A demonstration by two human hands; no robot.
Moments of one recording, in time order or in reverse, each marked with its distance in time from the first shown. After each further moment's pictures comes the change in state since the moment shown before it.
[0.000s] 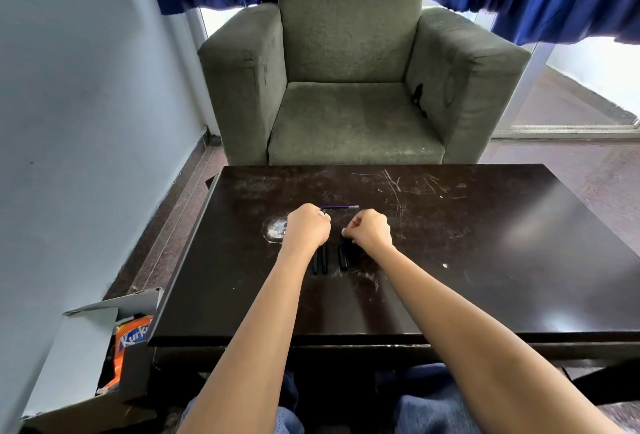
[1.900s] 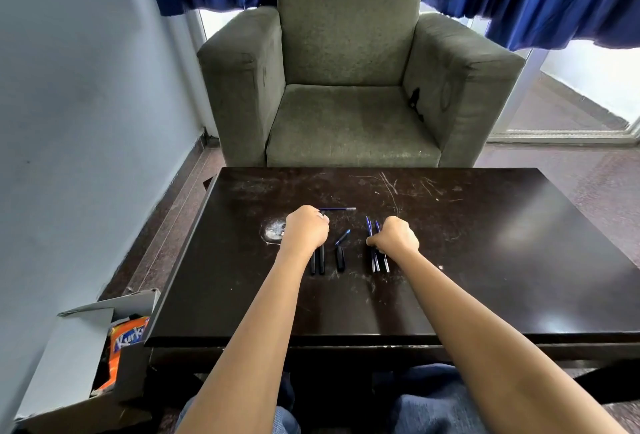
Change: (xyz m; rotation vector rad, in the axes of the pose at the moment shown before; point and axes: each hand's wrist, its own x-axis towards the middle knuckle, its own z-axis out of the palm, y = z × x) left_hand 0.003 -0.002 0.001 -0.013 0.002 -0.010; right_hand -0.001 0.027 -0.035 -0.255 0.019 0.111
